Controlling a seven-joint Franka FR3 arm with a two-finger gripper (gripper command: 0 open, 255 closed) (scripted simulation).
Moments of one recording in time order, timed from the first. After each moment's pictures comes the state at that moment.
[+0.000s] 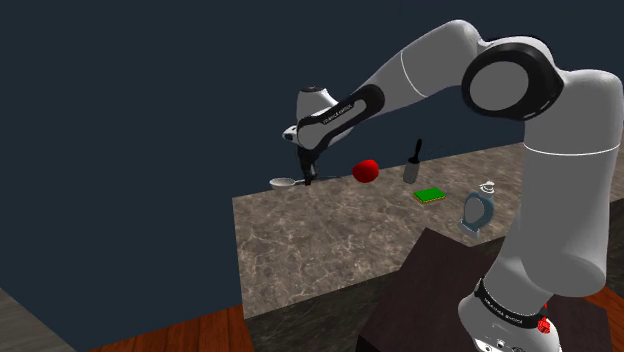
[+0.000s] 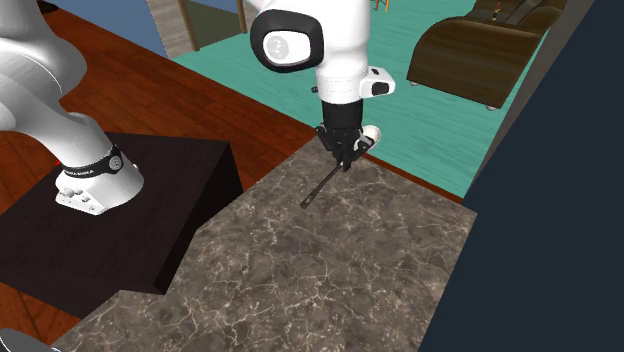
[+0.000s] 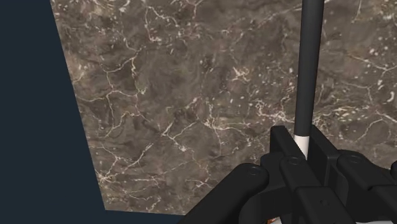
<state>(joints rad) 0.11 0.32 -0.11 -1.93 0.00 2.35 -1.01</state>
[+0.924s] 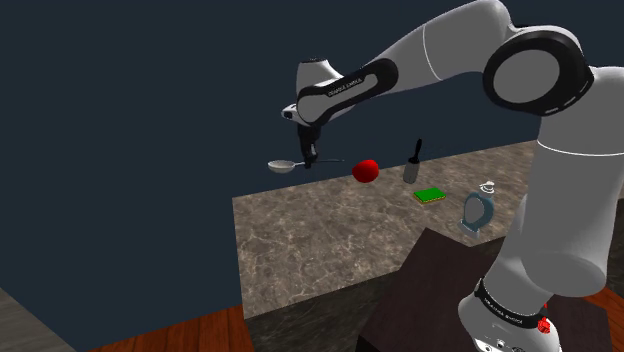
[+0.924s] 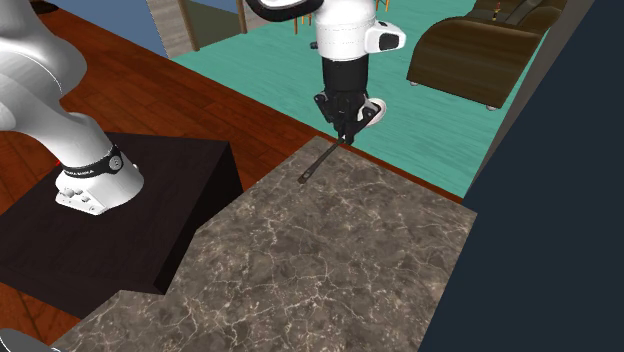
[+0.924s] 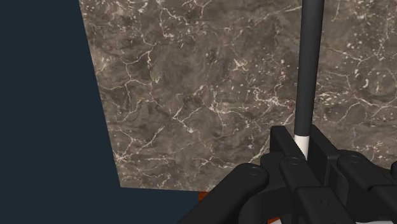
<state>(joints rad) 0.11 0.23 -0.12 -1.86 -0.01 2.19 -1.01</state>
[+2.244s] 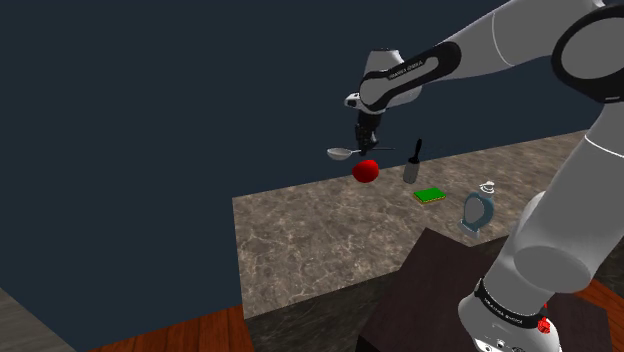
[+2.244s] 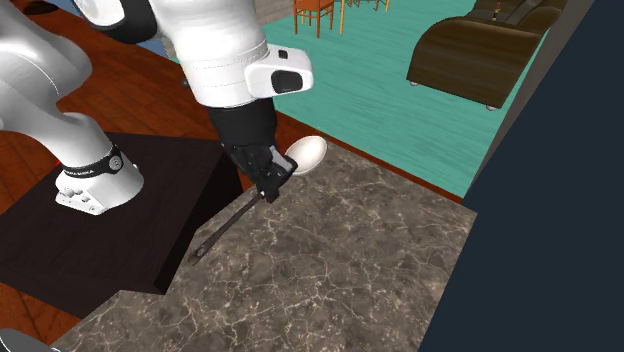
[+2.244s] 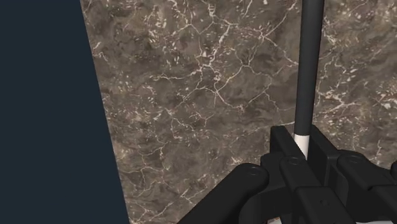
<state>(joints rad) -0.05 -0.06 -0.27 -2.17 -0.02 2.23 -1.33</state>
